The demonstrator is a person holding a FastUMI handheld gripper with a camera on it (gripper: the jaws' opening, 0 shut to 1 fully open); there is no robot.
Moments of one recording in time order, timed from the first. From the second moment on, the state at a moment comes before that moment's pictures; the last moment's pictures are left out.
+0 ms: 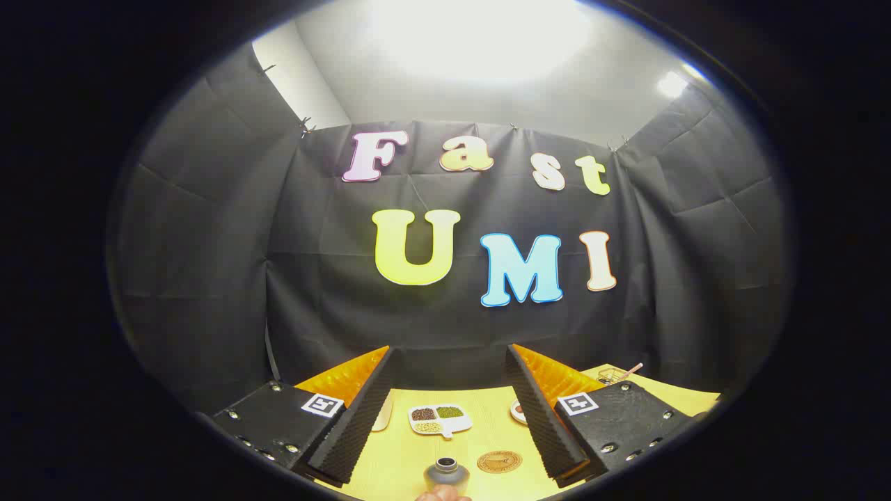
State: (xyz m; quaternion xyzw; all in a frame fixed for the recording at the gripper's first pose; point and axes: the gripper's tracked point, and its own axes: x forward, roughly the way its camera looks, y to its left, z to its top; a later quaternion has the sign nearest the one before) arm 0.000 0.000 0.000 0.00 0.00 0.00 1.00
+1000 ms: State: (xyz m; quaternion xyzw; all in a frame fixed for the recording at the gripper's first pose) arm -0.008 -0.009 -0.074 0.00 0.00 -0.01 1.00
